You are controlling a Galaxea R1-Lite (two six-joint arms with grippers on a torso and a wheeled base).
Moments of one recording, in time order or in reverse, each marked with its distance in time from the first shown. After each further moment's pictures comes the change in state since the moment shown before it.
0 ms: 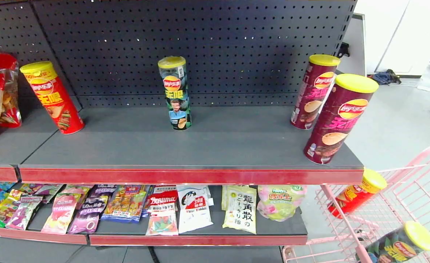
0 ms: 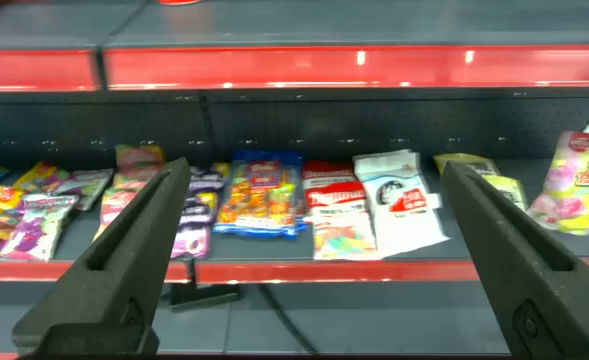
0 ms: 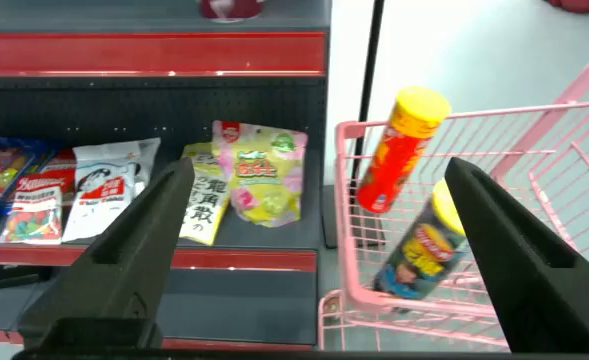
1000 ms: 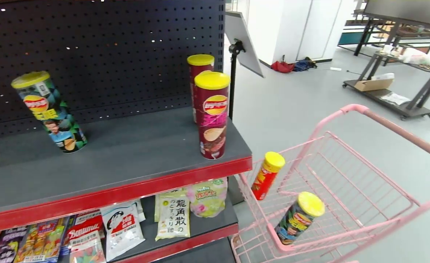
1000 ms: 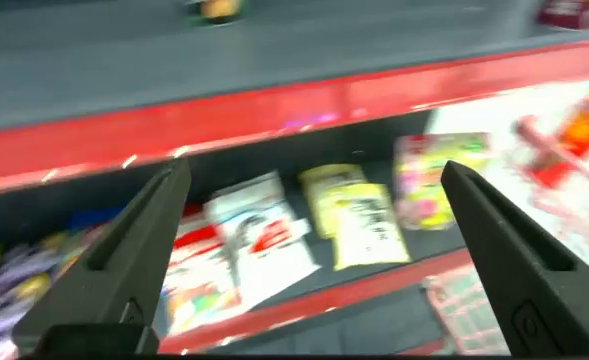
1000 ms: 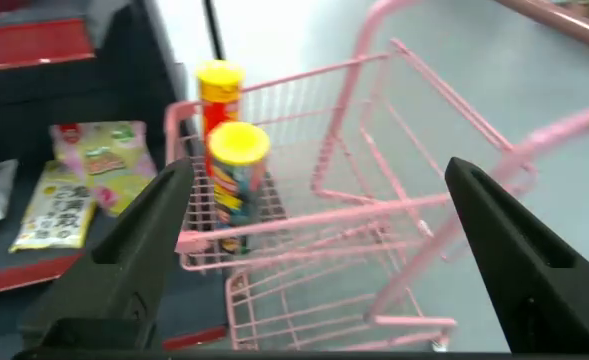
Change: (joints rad) left arm 0.000 0.000 0.000 0.000 0.001 -0.004; right arm 0.000 0.000 0.000 0.000 -0.001 0.002
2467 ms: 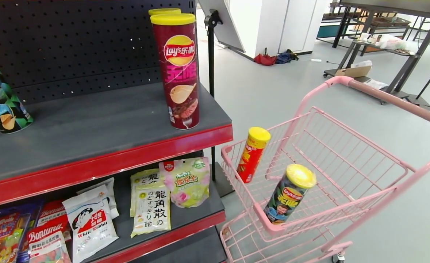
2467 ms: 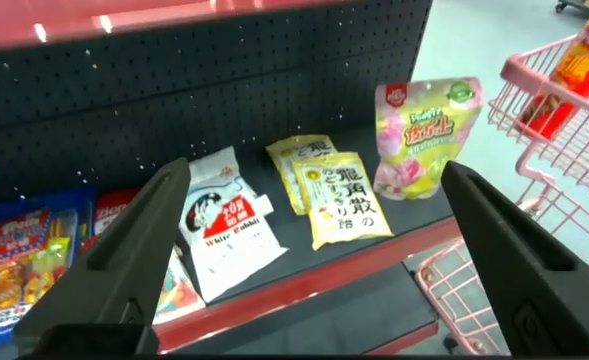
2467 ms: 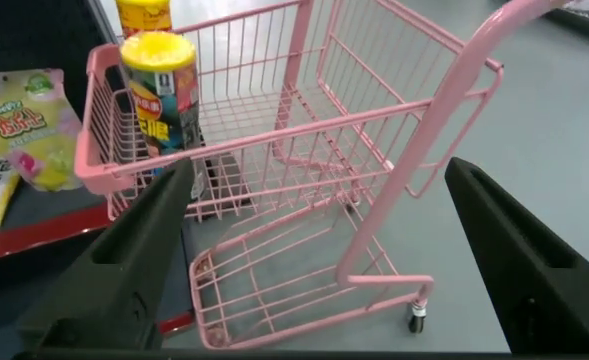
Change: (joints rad) left arm 0.000 0.000 0.000 0.000 0.000 0.000; right arm 0.000 0.000 0.000 0.000 -0.024 -0.004
